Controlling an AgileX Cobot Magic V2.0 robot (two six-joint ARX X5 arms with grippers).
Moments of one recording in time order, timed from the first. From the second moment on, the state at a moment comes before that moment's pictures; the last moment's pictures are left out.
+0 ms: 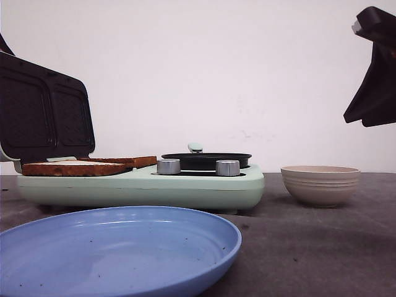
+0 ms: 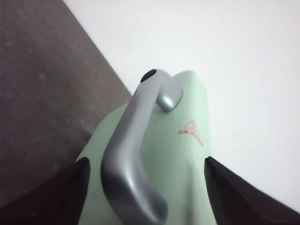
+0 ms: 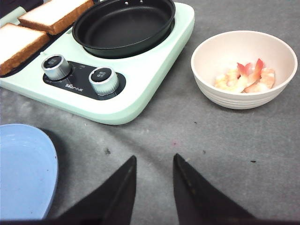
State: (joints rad) left arm 0.28 1.41 0.92 0.29 0.52 -0.99; right arm 0.64 0.64 0.36 -0.17 0.15 0.35
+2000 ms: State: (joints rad) left arm -0.30 1.42 0.95 0.03 0.10 -0.38; right arm 0.64 0.64 0.36 -0.17 0.15 0.36
